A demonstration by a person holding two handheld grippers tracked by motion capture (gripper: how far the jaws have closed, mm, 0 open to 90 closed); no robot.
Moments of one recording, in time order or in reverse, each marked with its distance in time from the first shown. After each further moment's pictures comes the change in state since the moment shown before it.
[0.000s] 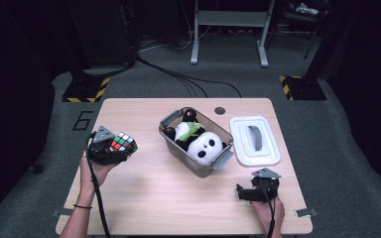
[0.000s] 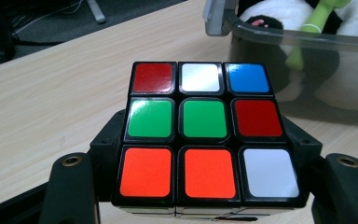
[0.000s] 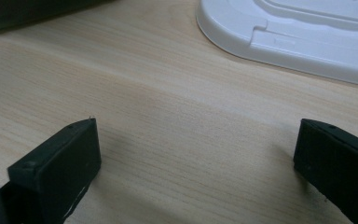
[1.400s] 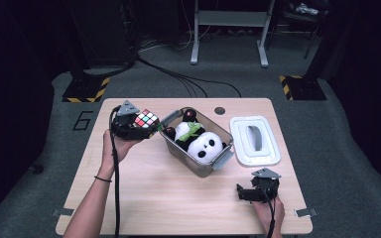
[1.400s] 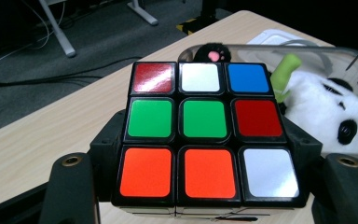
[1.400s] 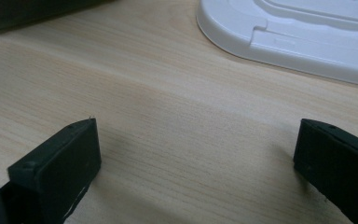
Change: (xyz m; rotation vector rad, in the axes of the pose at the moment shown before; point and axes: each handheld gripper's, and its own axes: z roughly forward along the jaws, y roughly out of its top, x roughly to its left) left arm -0.027 0.086 0.033 -0.058 -0.110 0.085; right arm 0.000 0.000 0.000 0.000 0.000 0.000
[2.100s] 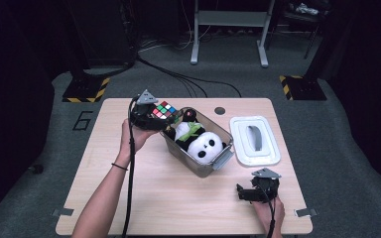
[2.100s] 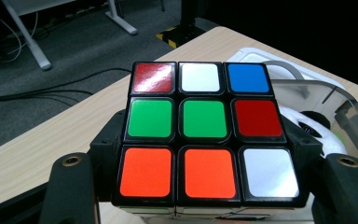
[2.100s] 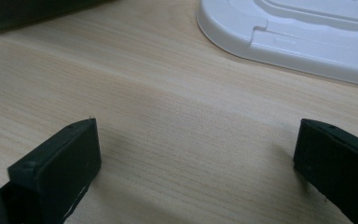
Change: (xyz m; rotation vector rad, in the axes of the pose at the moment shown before) left arm -0.016 0.034 0.040 -0.026 -0.078 0.008; right arm 0.000 0.000 0.000 0.000 0.000 -0.001
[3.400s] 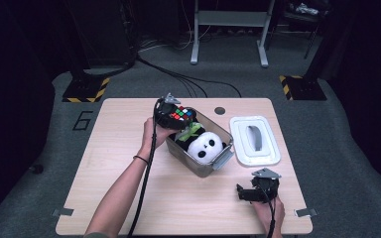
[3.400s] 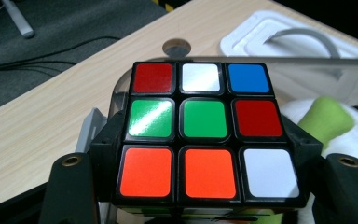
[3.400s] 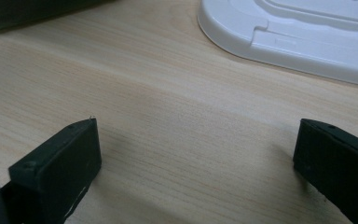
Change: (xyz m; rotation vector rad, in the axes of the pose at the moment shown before) left arm -0.004 -0.006 0.085 0.156 0.005 -0.004; right arm 0.000 0.000 0.000 -0.003 0.002 0.004
